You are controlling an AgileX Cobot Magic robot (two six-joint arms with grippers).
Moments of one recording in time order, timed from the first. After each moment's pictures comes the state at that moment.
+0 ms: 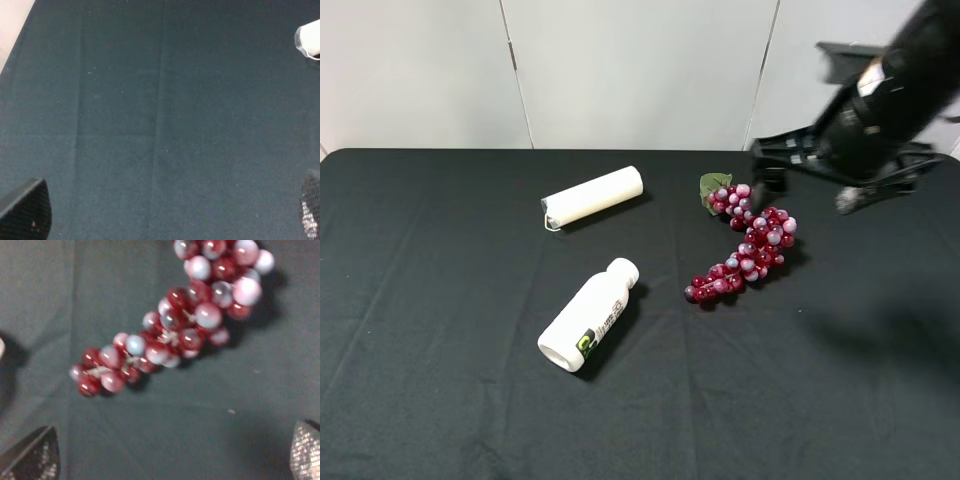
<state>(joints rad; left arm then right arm) 0.05 -0.01 -0.50 0.04 1.05 -0.05 0.47 1.47 -1.07 -0.02 0.87 0.38</state>
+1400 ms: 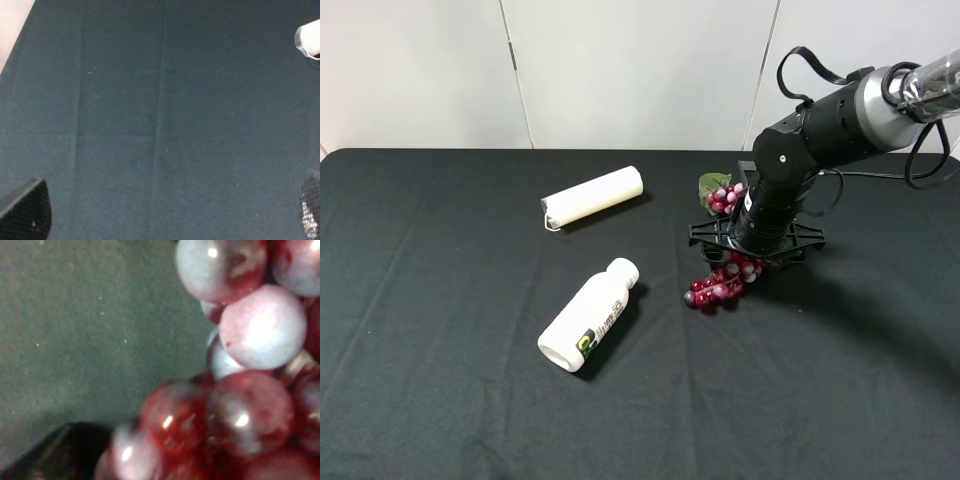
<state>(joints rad) 0.05 -0.01 -0.50 0.04 1.05 -0.05 0.47 1.97 -1.08 -0.18 0.54 0.66</state>
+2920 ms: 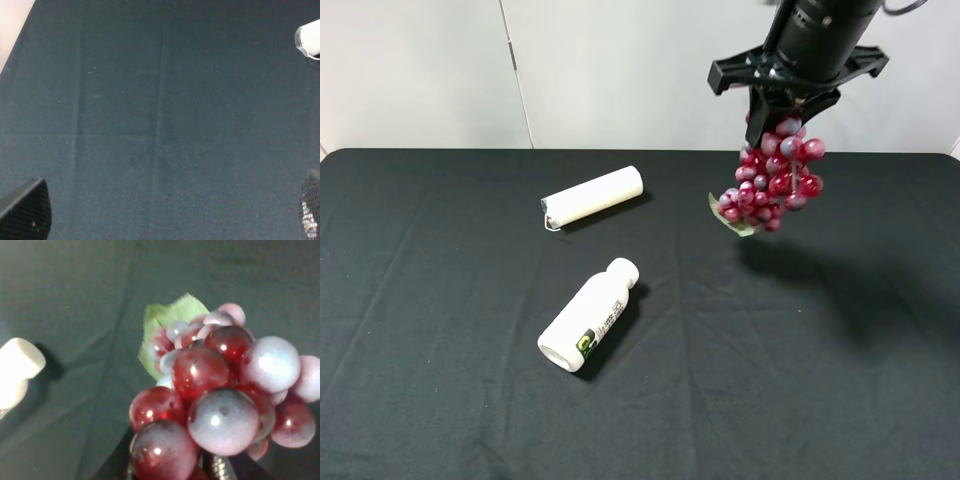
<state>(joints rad) 0.05 -0.01 -0.50 0.04 1.05 -0.05 0.47 1.69 -1.57 0.02 1.21 0.12</state>
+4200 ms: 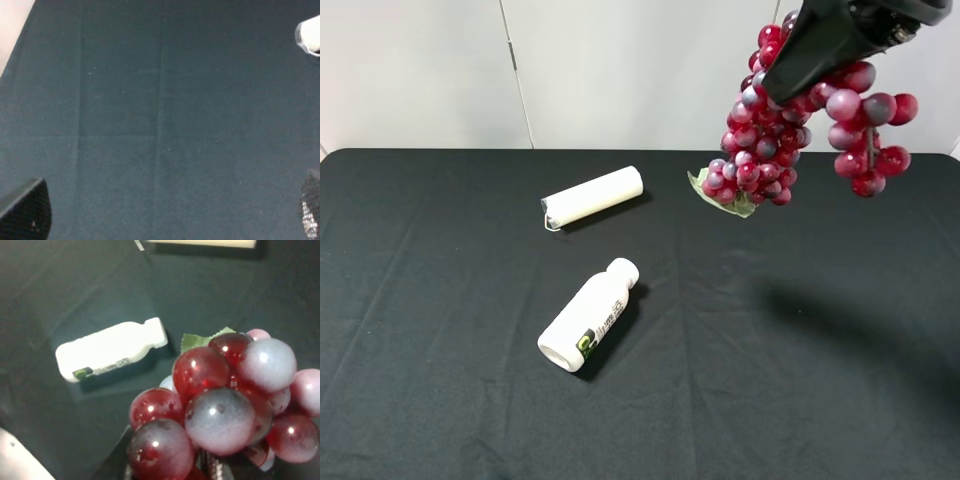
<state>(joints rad) 0.05 0.02 -0.50 0.03 1.05 0.00 0.47 1.35 -1.44 0.32 1.22 -0.34</state>
